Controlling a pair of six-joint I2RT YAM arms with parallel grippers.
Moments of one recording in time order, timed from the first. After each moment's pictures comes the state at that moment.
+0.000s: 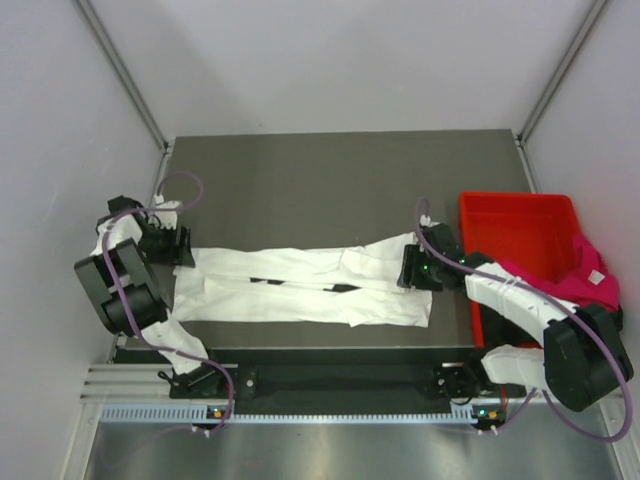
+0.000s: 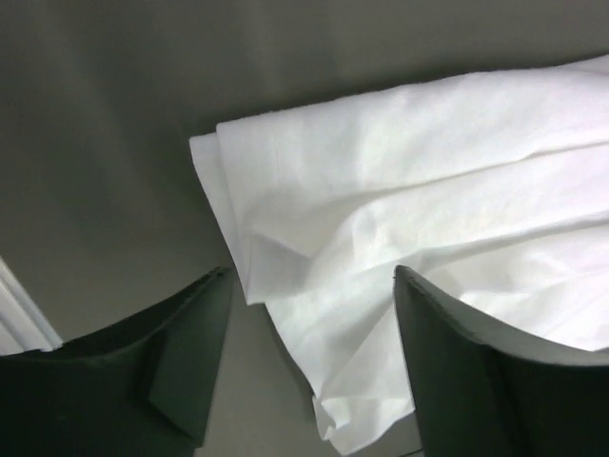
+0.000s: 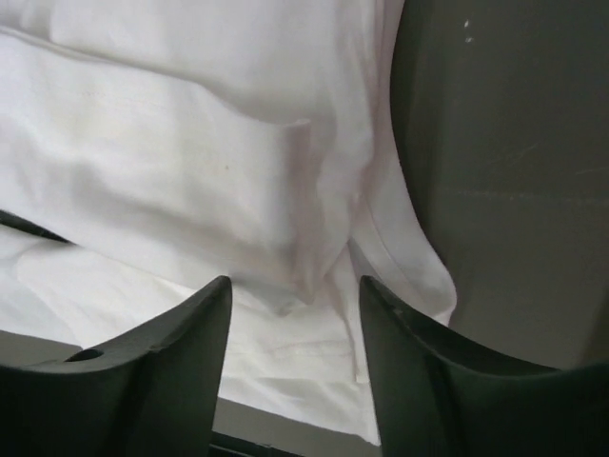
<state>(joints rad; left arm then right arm) 0.52 1.72 1.15 -0.77 0.41 0.62 0.47 1.22 0.61 -0.39 -0.02 0.54</state>
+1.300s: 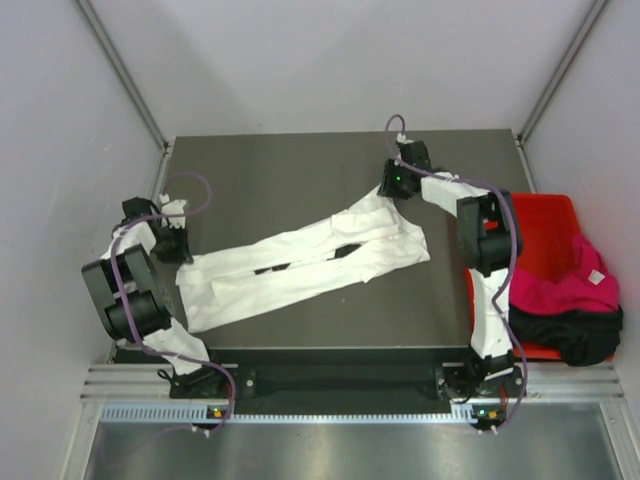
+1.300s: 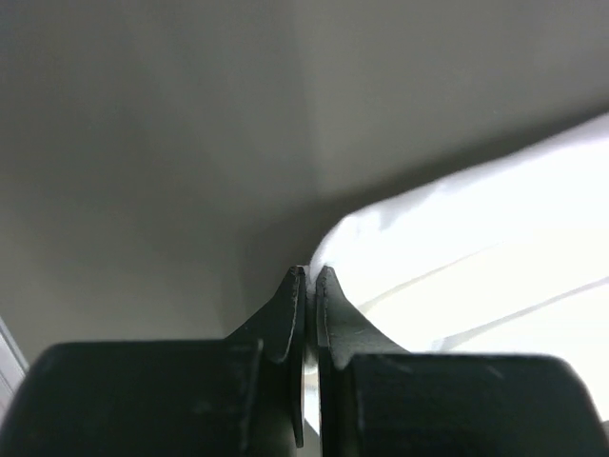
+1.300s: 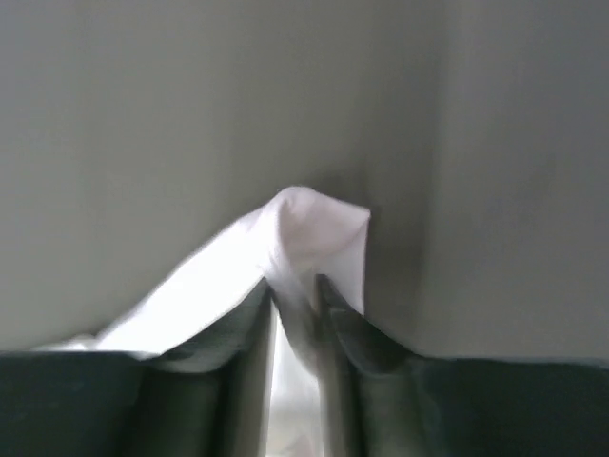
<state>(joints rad) 0.45 1.66 1.03 -0.56 0.35 0.45 0.27 2.16 1.53 -0.18 -0.11 0.38</state>
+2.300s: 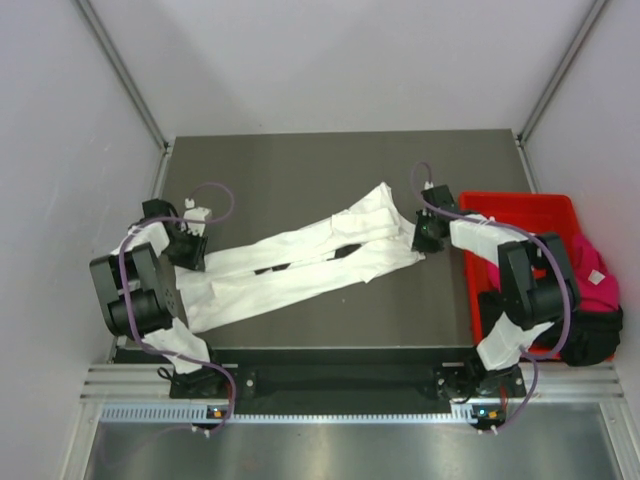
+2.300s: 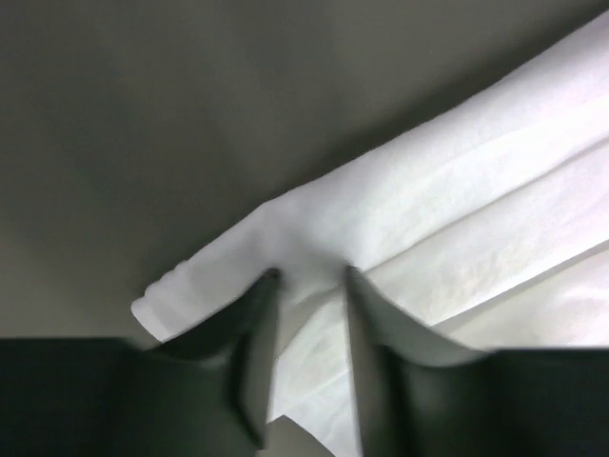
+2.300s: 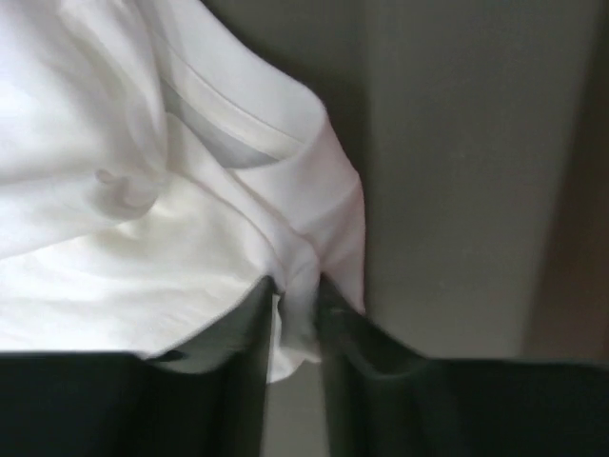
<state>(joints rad) 0.35 1.67 0.99 -0.59 0.30 0.59 0.27 1.67 0.95 -0.34 0.05 0.40</state>
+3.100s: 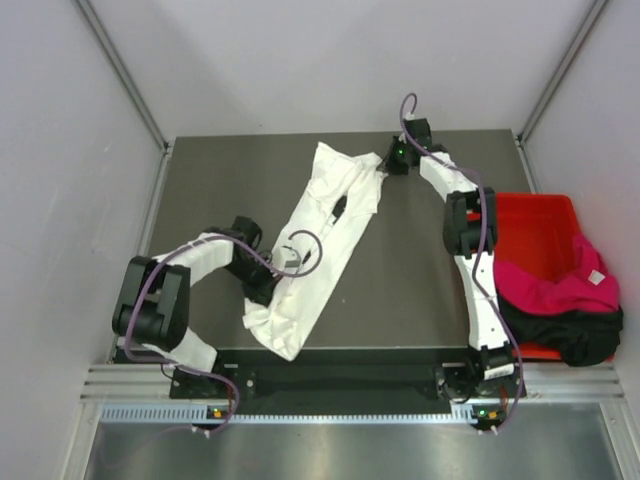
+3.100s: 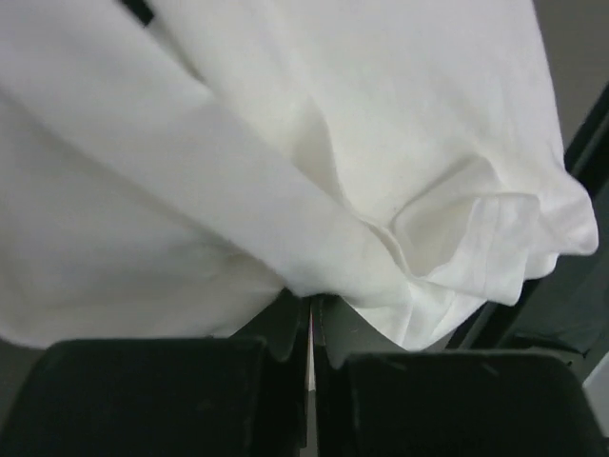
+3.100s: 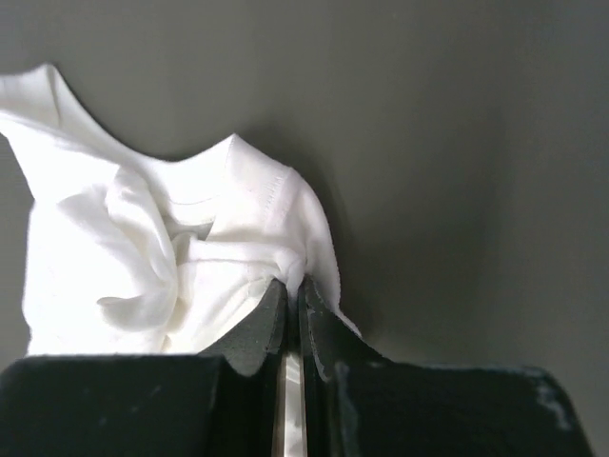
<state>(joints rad) -0.21 1.55 0.83 -0.80 0.53 0.80 0.20 2.57 2.23 -0.42 -0.24 0.51</state>
